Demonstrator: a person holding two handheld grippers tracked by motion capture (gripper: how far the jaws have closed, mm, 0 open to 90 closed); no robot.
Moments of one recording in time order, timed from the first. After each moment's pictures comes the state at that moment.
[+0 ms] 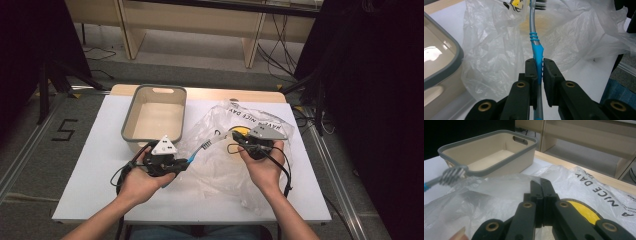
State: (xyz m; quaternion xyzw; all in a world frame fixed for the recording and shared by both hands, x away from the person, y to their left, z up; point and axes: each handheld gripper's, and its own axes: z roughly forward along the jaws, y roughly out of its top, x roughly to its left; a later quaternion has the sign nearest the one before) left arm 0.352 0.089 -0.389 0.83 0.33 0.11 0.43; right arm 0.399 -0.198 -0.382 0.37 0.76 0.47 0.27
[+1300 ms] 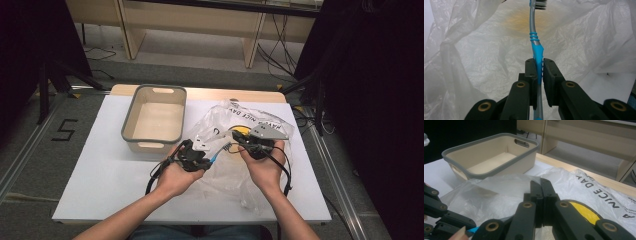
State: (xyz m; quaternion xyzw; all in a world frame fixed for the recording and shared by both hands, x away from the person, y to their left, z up) left arm 0.383 0.017 -0.414 0.85 0.34 0.11 0.38; right arm 0.397 -0.198 -0.378 0.36 0.75 0.48 0.27
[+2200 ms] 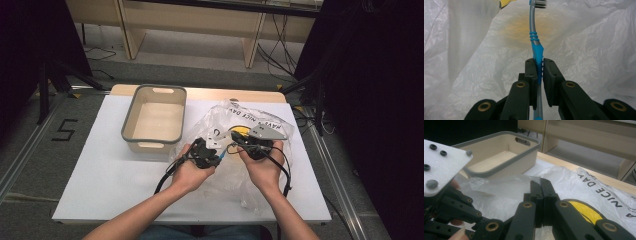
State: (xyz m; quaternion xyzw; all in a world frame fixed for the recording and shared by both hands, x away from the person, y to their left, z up) left arm 0.403 -0.016 -0.432 0.85 0.34 0.13 0.38; right arm 0.398 -0.196 -0.380 0.36 0.76 0.47 0.27
